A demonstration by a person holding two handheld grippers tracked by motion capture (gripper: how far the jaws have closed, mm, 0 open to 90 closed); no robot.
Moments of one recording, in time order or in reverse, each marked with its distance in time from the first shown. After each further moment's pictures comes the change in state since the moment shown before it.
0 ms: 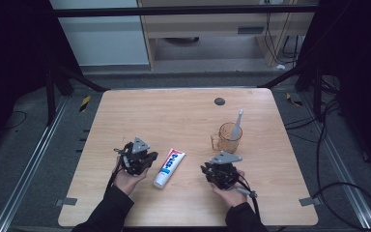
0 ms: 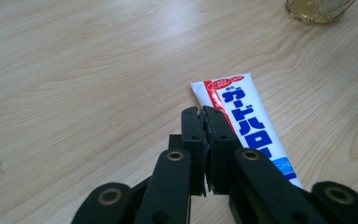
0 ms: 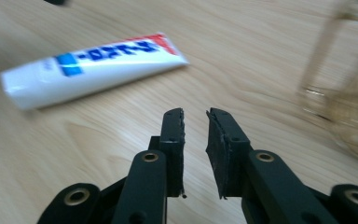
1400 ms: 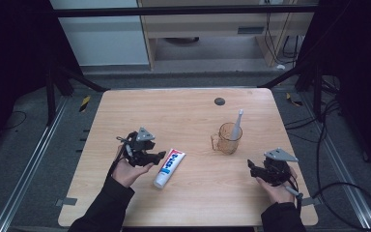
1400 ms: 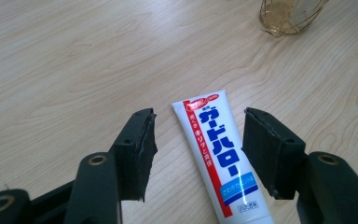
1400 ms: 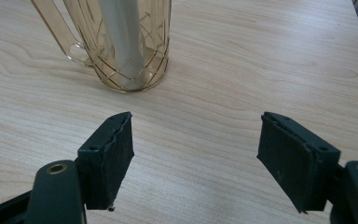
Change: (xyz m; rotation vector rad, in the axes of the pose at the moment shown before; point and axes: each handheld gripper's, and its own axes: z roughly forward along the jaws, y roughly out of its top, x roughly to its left) left arm -0.012 0.044 -0.008 0.093 -0.053 0.059; right arm -0.109 -0.045 -0.057 -0.033 -0.305 0.126
